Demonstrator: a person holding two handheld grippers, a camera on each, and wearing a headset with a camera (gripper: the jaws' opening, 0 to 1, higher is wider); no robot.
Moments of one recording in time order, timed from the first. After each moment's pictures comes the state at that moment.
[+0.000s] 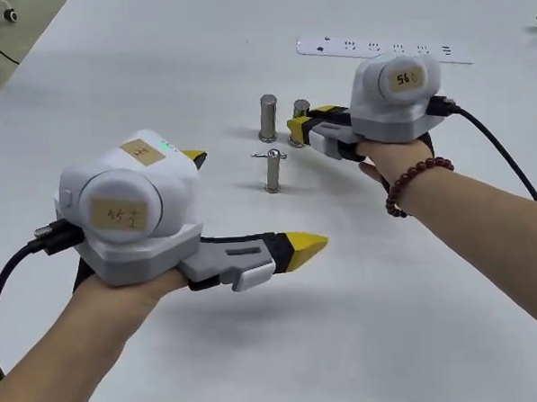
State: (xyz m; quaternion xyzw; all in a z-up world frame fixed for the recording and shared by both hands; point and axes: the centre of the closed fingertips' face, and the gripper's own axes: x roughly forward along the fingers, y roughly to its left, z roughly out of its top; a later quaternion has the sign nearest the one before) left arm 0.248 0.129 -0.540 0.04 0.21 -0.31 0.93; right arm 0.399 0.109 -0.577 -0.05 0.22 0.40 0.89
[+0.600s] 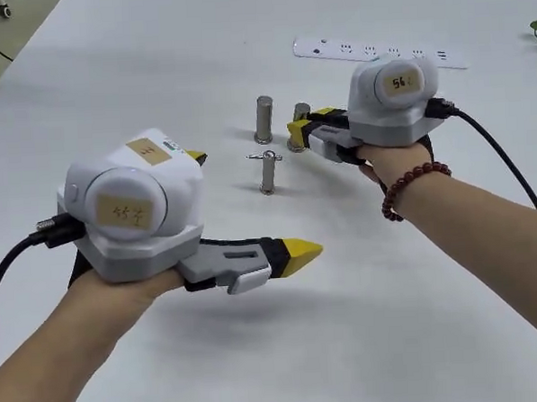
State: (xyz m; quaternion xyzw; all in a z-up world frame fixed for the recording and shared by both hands) left arm 0.251 0.127 -0.538 0.05 0.21 -0.32 0.92; right arm 0.391 0.098 -0.575 -0.08 0.22 0.39 0.89
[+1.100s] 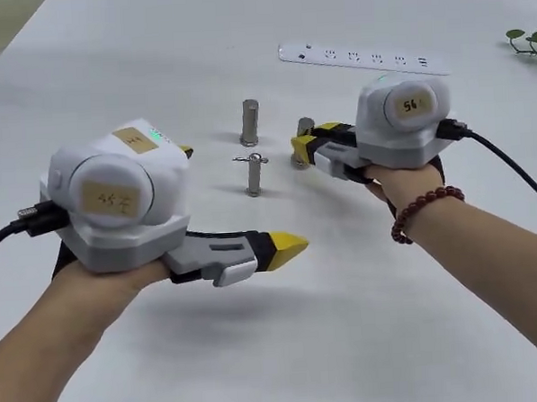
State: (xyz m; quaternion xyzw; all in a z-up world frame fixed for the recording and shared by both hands) left arm 0.252 0.126 -0.531 0.06 0.20 -0.32 0.92; right arm 0.357 0.074 -0.565 -0.10 0.22 0.39 0.89
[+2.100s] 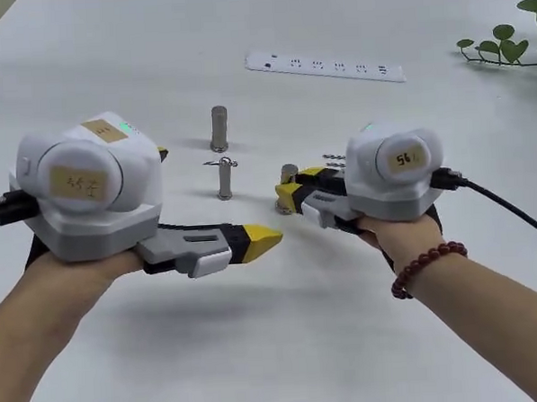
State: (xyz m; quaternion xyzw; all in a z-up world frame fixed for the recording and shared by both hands) left arm 0.252 0.120 -0.525 0.05 0.20 -0.33 0.92; right arm 0.303 0.057 -0.576 -0.11 0.24 0.39 0.88
